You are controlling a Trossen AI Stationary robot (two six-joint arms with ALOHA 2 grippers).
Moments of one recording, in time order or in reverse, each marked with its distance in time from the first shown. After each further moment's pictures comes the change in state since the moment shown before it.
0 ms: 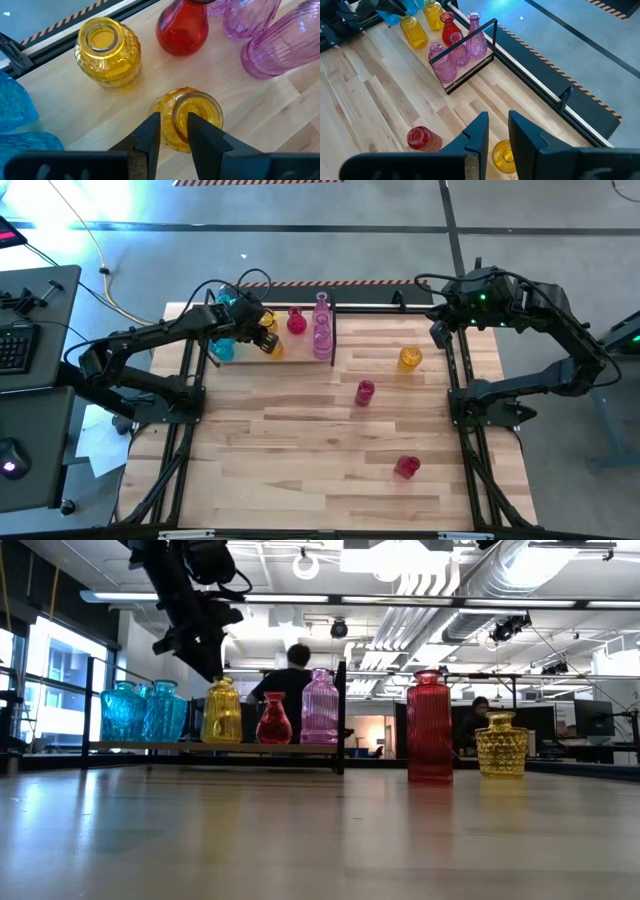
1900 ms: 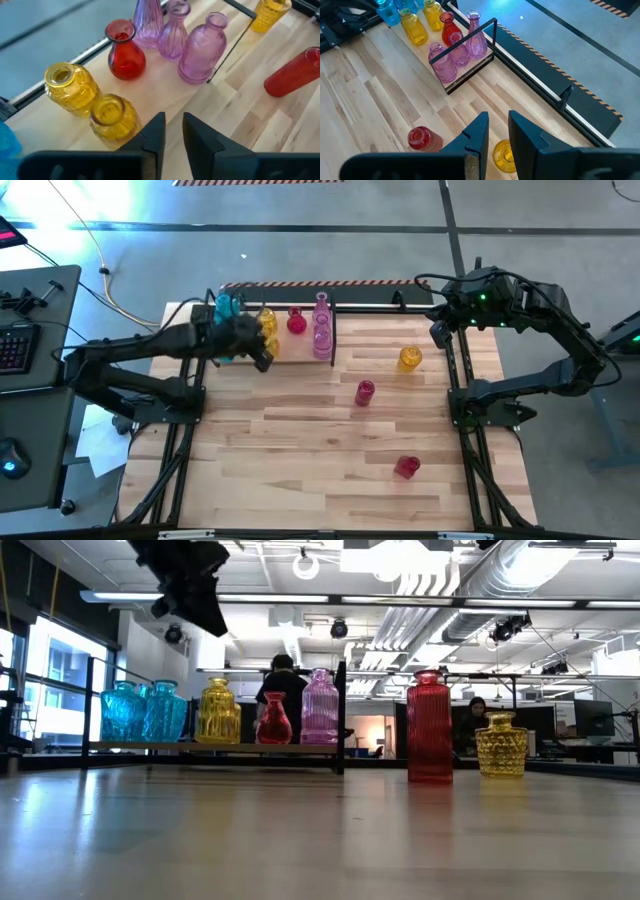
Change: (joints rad) left arm -0.289 -0.184 -0.008 0.023 -0.151 0.009; right arm 0.000 0.000 0.000 -0.001 -0.001 0.008
